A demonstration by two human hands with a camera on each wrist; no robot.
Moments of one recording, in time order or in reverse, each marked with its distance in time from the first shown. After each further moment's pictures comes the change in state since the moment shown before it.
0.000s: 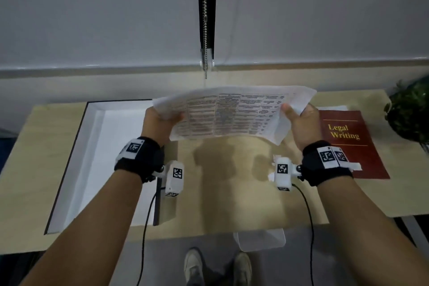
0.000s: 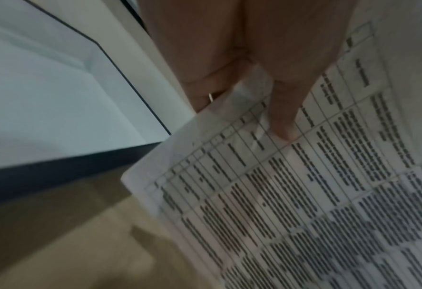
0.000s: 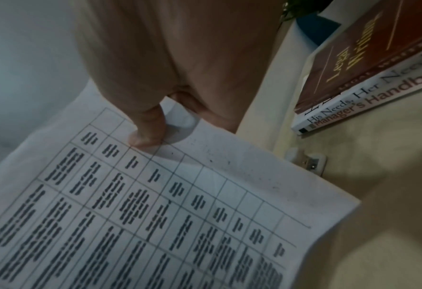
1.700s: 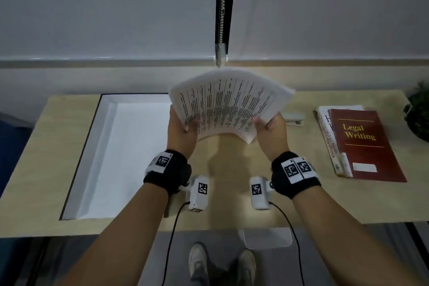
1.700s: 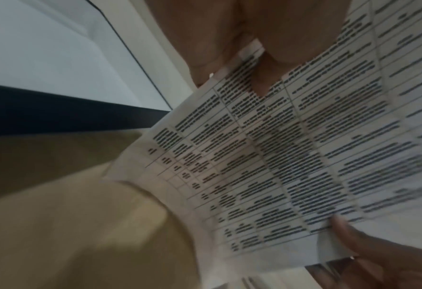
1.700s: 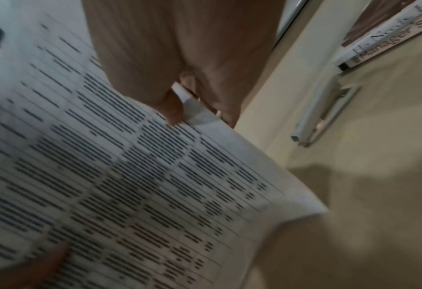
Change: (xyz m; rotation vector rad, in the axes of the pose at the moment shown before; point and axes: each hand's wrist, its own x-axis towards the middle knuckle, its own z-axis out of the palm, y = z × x) left_hand -0.028 -0.040 0.017 -0.031 0.124 0.073; right_hand -0.033 0.036 0.081 -0.194 -0.098 -0.197
